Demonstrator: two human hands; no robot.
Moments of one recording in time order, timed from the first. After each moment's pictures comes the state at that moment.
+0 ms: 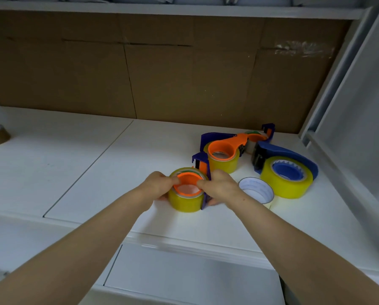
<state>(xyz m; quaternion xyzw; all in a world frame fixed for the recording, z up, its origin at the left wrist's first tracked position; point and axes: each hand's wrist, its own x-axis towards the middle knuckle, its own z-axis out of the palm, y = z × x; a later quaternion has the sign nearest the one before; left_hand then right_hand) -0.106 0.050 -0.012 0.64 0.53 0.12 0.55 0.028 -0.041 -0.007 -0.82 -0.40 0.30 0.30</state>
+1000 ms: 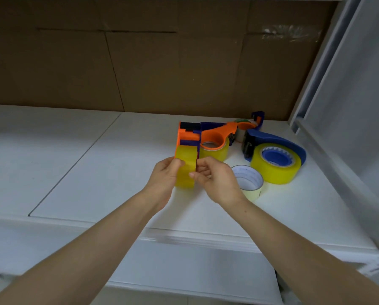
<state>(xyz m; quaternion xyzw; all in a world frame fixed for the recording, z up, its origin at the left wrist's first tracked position) -0.077 0.009 -0.014 0.59 0.37 0.31 0.65 0.024 -0.069 -0.018 -0.73 -0.48 0.17 0.45</state>
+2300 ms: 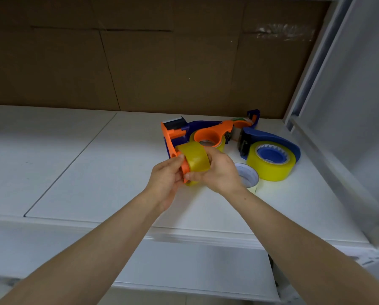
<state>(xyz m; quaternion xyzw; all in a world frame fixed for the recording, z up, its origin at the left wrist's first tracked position) -0.074 0.000 -0.014 0.48 0.33 0.31 0.76 0.032 -0.072 0.000 -0.77 -0.46 0.15 0.41</state>
